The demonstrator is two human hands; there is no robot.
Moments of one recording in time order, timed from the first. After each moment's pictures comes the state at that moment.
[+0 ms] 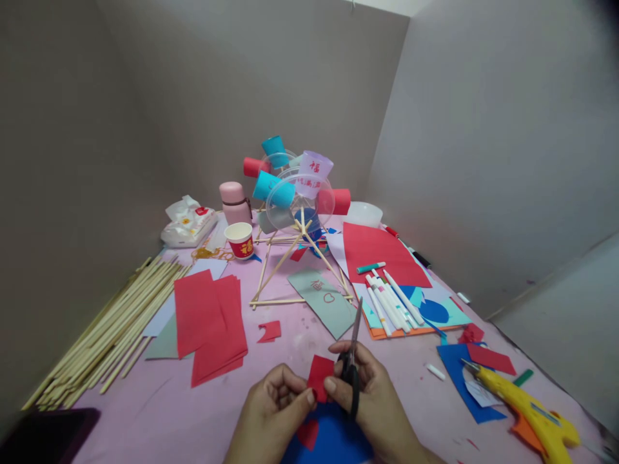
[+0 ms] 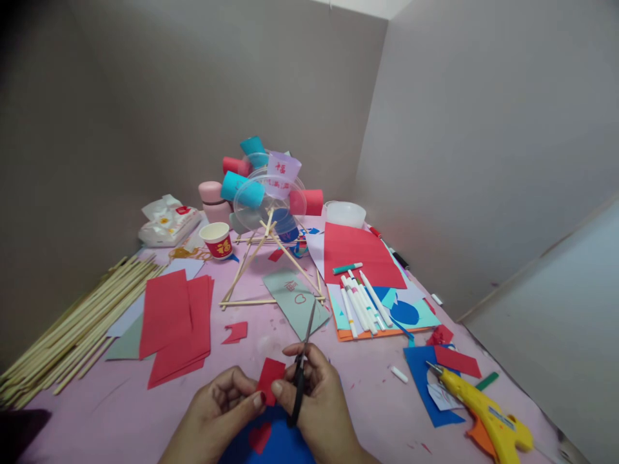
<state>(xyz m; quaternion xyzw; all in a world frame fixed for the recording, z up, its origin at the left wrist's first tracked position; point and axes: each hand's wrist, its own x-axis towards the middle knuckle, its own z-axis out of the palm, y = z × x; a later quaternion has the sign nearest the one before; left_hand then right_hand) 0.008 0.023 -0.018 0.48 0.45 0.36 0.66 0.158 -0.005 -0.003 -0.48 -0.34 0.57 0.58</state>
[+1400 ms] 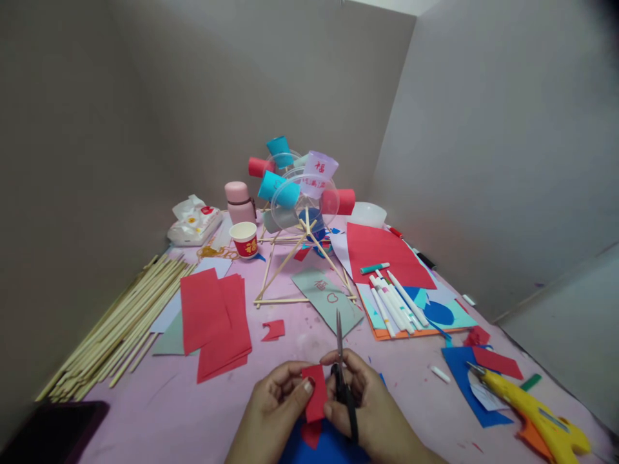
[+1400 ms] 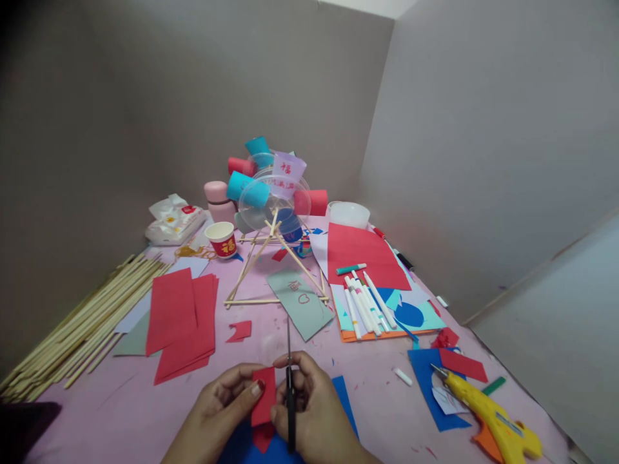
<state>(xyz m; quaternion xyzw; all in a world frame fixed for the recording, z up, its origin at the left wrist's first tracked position) 0.010 0.020 -0.001 0.46 0.44 0.37 0.67 0.156 -0.008 -0.004 -0.48 -0.41 0.61 0.49</state>
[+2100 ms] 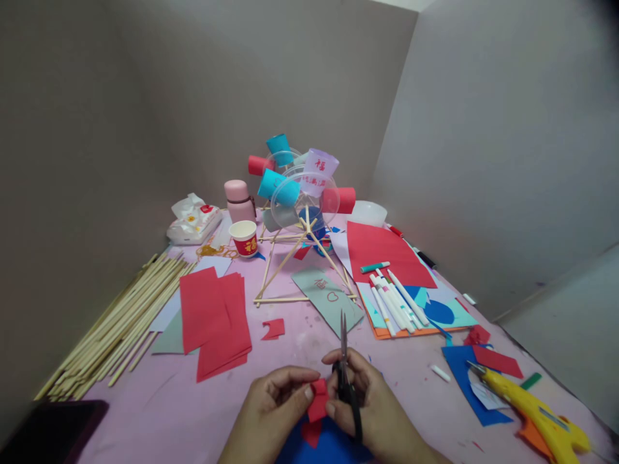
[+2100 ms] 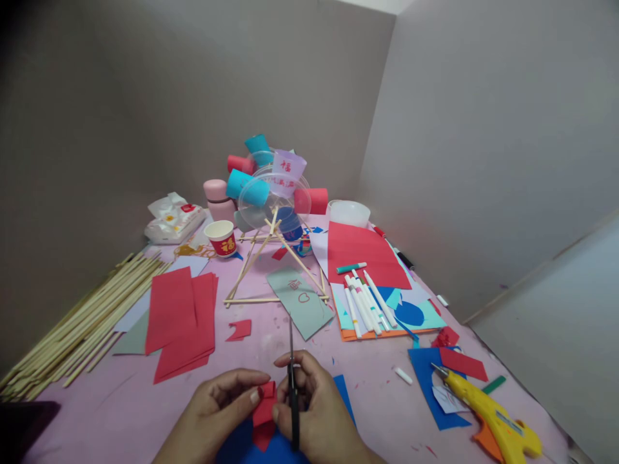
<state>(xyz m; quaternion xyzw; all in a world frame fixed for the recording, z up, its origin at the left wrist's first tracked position) 0.001 0.022 0.000 0.50 0.48 0.34 0.64 0.160 -0.010 -0.006 -0.45 -0.42 0.61 0.49</state>
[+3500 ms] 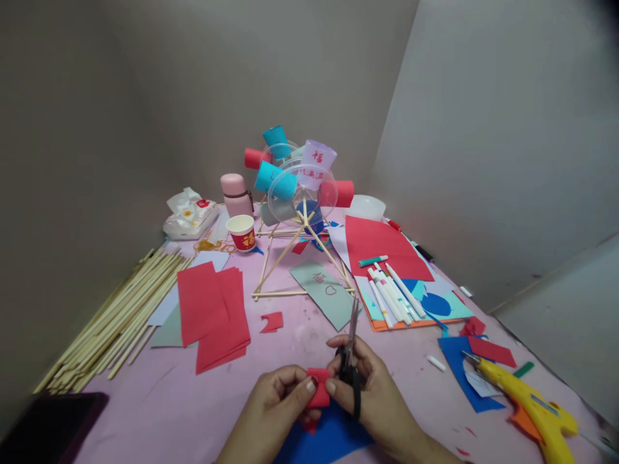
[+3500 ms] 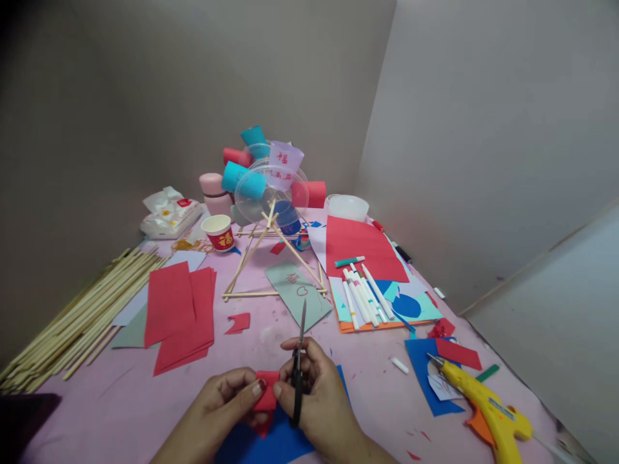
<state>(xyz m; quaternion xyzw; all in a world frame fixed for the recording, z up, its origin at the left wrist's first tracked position) 0.006 0.019 -0.004 0.50 0.43 0.29 0.69 0.163 -0.010 0.002 -0.49 -0.40 0.58 0.52</state>
